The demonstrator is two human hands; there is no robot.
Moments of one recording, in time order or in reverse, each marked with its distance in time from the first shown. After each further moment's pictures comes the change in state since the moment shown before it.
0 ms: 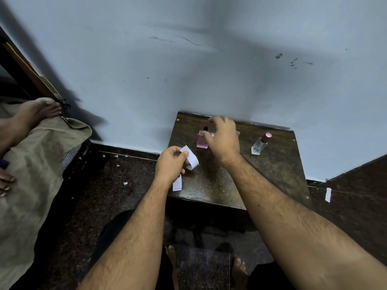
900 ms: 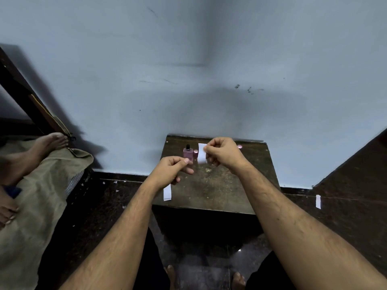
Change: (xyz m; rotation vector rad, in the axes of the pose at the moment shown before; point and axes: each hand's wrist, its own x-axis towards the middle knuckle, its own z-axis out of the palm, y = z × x) left_hand -0.057 0.070 -0.007 -0.028 -0.348 0.117; right_hand -0.042 0.005 -0.110 0.708 -0.302 0.246
